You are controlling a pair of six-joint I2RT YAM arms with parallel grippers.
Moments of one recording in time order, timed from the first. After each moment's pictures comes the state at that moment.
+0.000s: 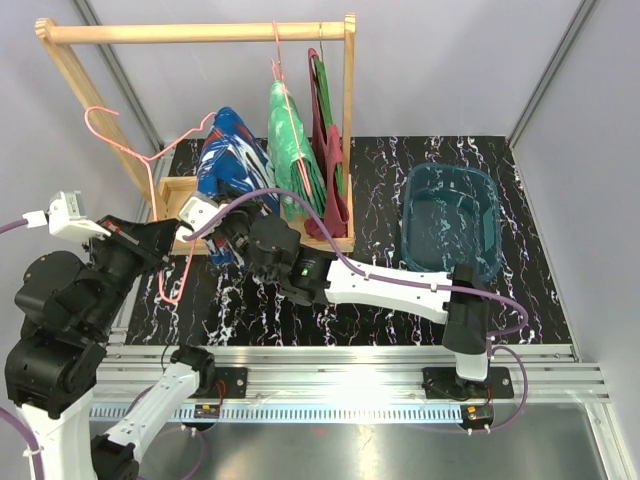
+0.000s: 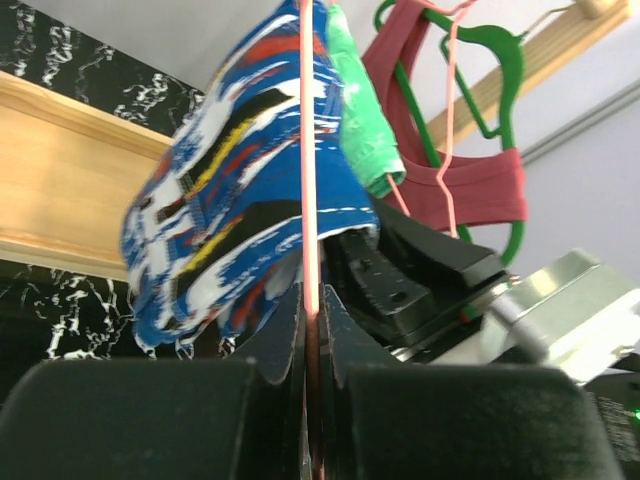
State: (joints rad) left arm -0.29 0.65 1.52 -0.98 -0.11 -0.68; right arm 1.30 1.90 1.76 0.41 0.58 -0.79
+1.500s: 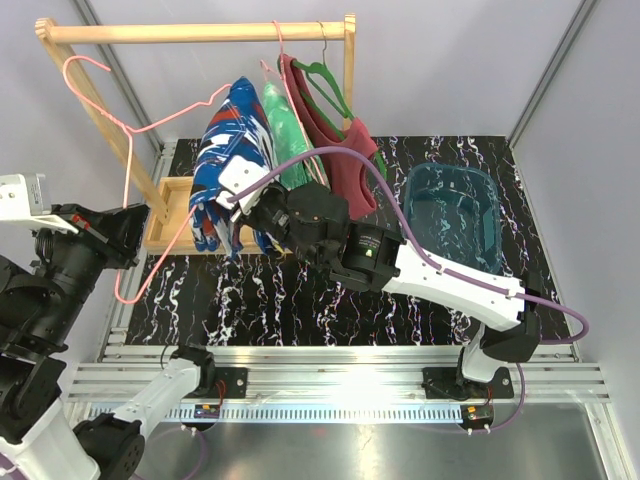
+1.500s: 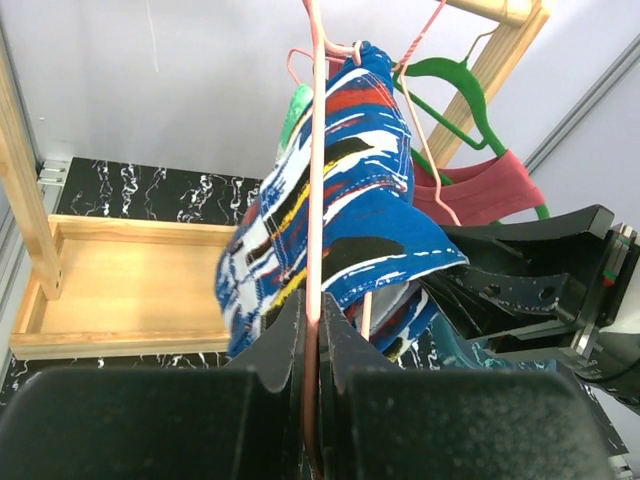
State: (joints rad) left arm -0.25 0.84 1.99 -1.15 -0.04 -0.34; right arm 1.28 1.68 1.91 -0.16 0.43 -0.43
